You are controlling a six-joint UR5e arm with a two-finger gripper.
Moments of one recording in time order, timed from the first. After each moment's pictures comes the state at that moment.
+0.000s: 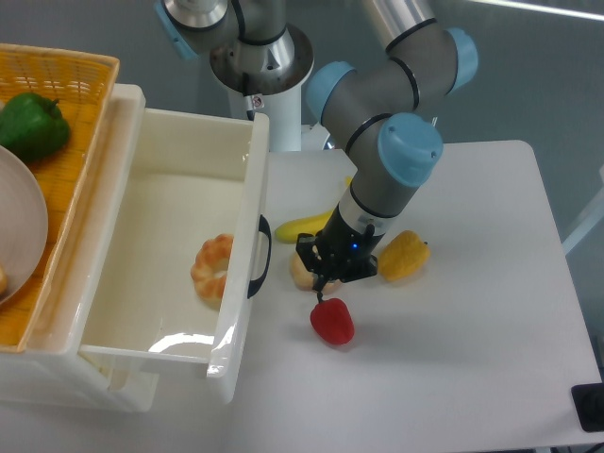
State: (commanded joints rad) arm 2.58 -1.92 -1.58 -1.35 1.09 0.73
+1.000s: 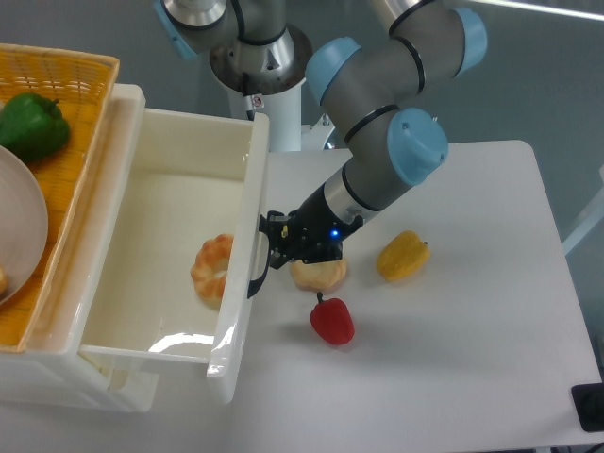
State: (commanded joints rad) arm 2.56 -1.88 -1.57 -1.49 0.99 0.72
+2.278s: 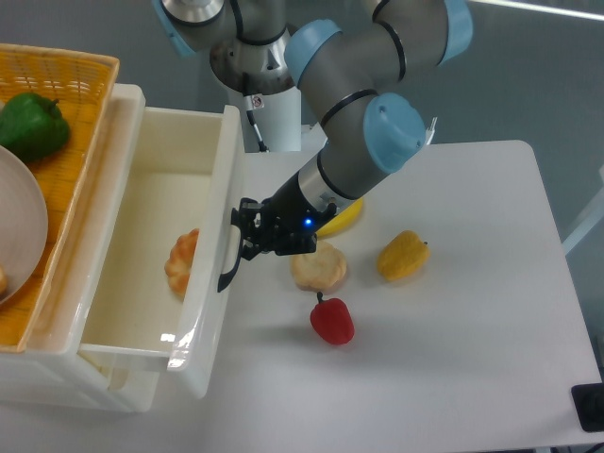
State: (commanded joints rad) arm 2.50 -1.85 -1.57 -1.52 0.97 0.70
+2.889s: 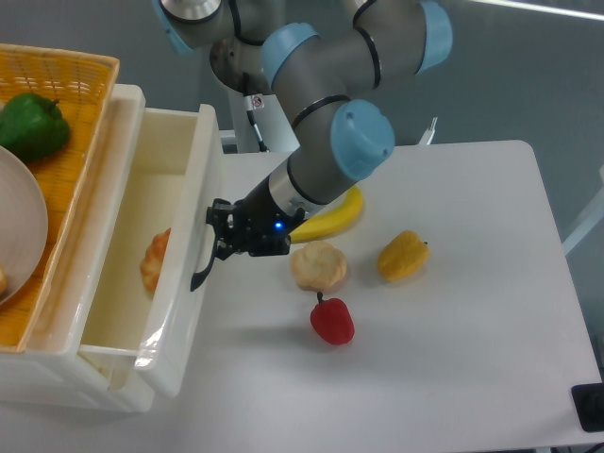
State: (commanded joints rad) arm 2.43 -1.85 -1.57 -1.52 0.96 0.66
